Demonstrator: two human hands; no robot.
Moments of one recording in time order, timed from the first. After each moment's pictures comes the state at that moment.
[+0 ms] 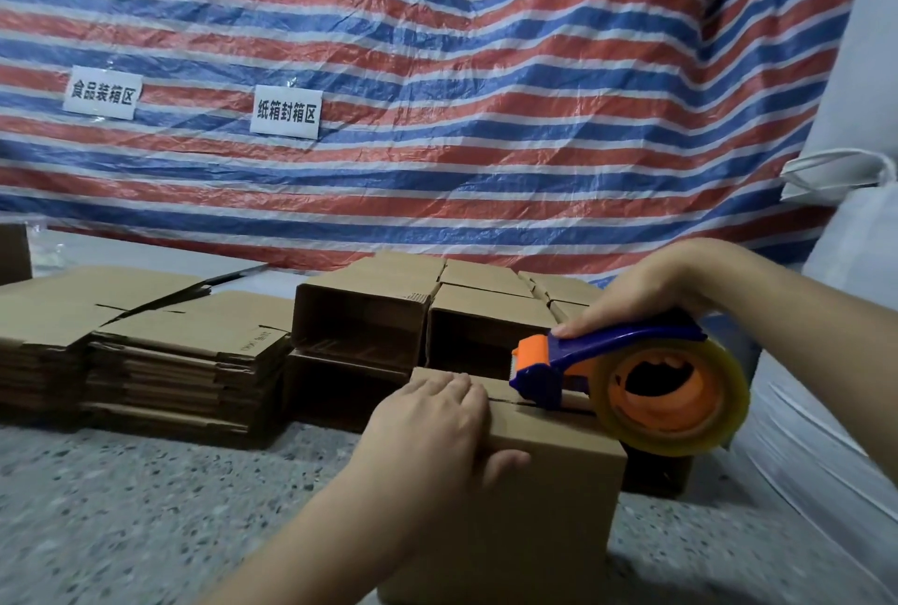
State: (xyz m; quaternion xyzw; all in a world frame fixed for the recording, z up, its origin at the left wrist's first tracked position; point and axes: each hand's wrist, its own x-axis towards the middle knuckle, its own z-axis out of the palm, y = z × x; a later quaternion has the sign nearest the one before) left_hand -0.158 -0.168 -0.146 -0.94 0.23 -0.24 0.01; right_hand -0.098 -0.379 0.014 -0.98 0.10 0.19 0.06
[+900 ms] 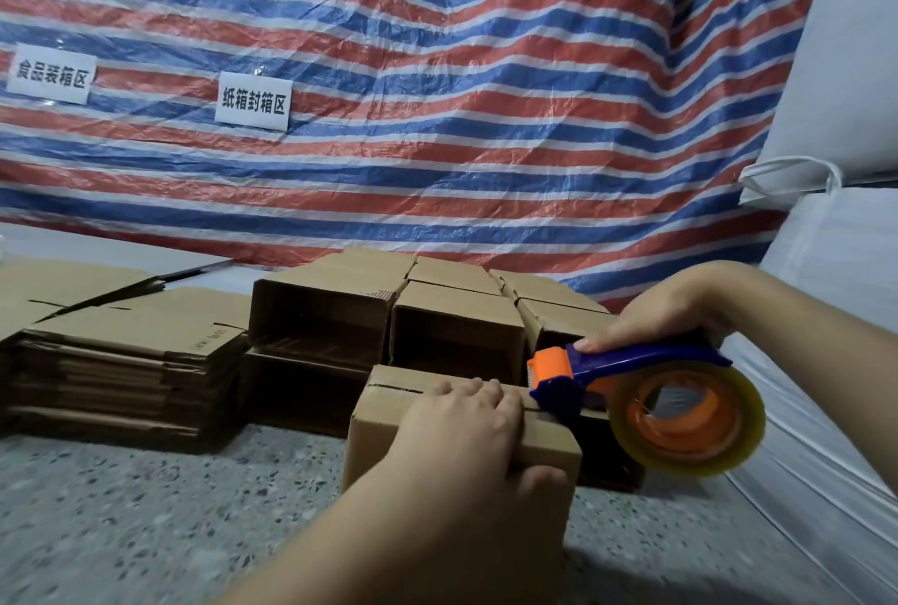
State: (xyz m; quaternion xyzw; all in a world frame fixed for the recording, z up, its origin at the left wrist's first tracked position) left_hand -0.137 -0.224 -0.152 -0.93 0.30 -0.22 -0.01; right_hand -0.103 -0.441 0.008 -0.96 0.13 0.24 0.09
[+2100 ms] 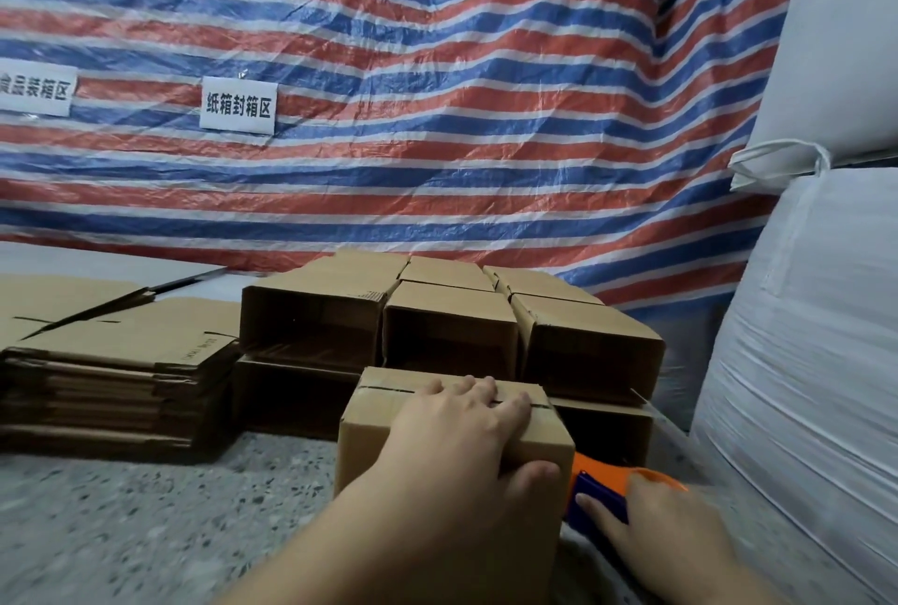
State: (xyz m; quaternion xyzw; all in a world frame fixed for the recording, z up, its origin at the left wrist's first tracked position) left_hand -0.130 -0.224 -0.161 -0.92 0.31 -0.23 -0.03; right_hand -0.128 -0.471 -0.231 -0.98 0.13 -0.17 -0.04
